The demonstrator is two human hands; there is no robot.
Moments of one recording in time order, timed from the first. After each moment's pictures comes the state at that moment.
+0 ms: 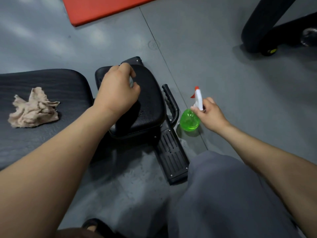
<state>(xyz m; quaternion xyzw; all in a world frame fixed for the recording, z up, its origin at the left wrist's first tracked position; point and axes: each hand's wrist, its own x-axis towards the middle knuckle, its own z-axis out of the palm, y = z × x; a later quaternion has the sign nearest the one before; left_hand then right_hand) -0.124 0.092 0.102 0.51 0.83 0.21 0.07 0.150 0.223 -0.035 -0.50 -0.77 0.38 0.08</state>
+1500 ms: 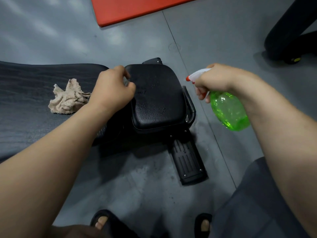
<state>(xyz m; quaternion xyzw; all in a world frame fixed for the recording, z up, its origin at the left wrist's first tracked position) -0.175 0.039 0.121 0.44 0.88 0.20 0.05 0.035 0.223 0.128 -0.45 -0.74 0.50 -0.07</state>
